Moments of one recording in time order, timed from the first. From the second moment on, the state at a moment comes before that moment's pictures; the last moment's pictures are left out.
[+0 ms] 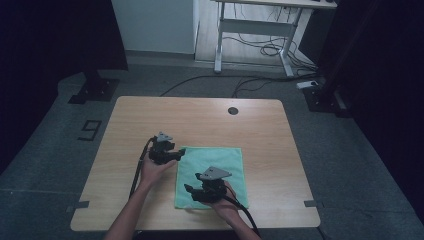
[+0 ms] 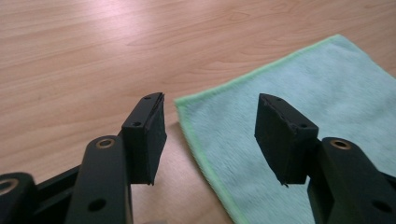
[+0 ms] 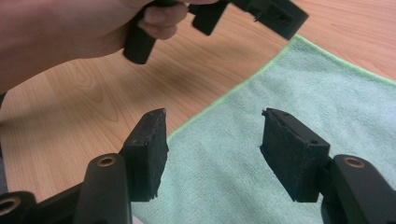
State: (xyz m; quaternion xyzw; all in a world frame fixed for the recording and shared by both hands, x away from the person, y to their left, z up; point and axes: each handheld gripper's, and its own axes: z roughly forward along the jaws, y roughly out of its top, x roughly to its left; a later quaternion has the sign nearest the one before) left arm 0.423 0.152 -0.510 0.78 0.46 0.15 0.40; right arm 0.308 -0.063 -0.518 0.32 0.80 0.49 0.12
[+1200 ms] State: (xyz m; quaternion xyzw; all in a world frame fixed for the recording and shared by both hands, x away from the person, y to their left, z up) left arm 0.462 0.144 -0.534 0.80 0.49 0.10 0.34; right arm 0.297 -0.052 -0.523 0.32 0.80 0.49 0.12
